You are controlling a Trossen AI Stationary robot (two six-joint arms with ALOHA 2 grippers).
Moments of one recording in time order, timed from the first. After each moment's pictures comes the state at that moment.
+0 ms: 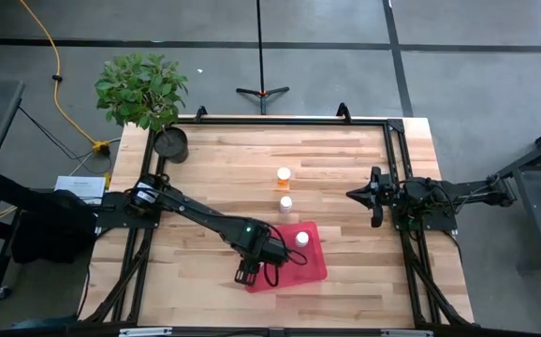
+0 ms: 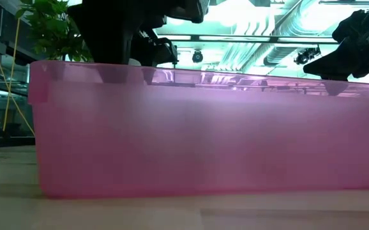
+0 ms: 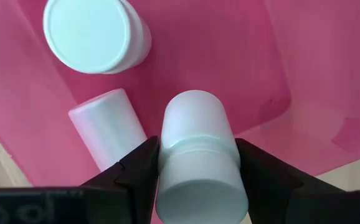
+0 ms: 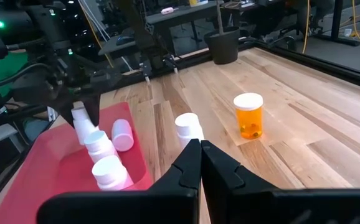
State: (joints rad) left arm -0.37 2.05 1.71 -1.08 0.04 -0.14; right arm 0.12 0.08 0.07 -0.15 0.23 0.31
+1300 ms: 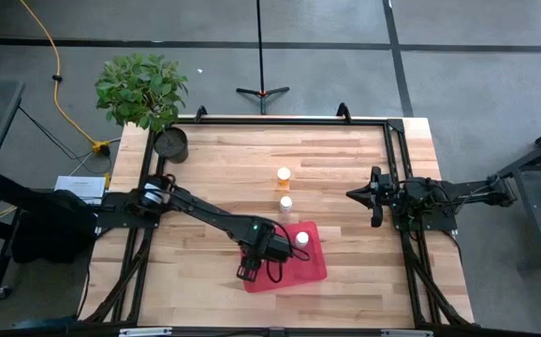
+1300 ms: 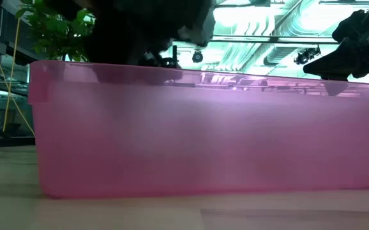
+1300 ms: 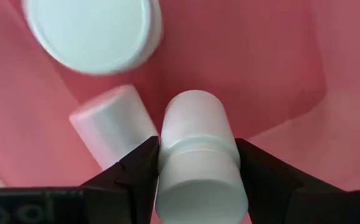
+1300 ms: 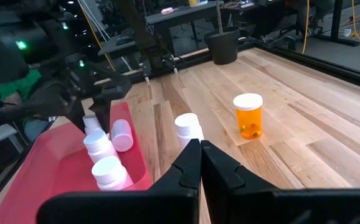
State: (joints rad) left arm -0.33 2.11 1.71 -1.09 0.05 -0.07; right arm 0.12 0.08 0.07 -0.15 0.23 0.31
